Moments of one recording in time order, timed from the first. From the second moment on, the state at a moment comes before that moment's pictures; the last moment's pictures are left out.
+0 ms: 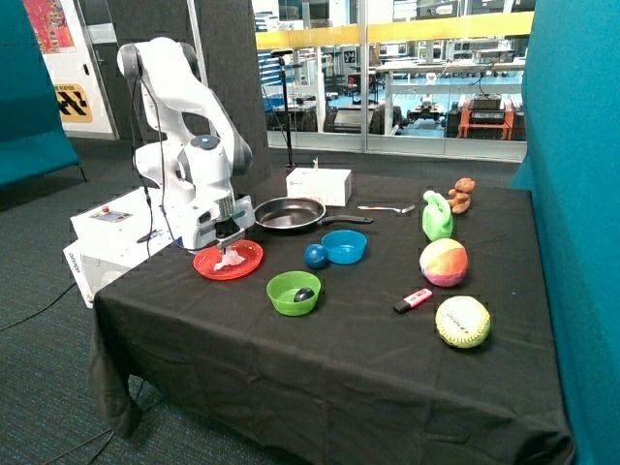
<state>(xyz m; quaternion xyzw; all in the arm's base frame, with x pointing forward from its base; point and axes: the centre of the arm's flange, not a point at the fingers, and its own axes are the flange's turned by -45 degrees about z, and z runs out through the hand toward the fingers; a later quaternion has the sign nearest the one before) 0.444 -0.293 0.310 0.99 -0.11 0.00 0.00</state>
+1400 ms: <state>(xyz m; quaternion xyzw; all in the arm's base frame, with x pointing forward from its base) 0.421 -0.188 0.297 1.00 -0.02 0.00 0.00</state>
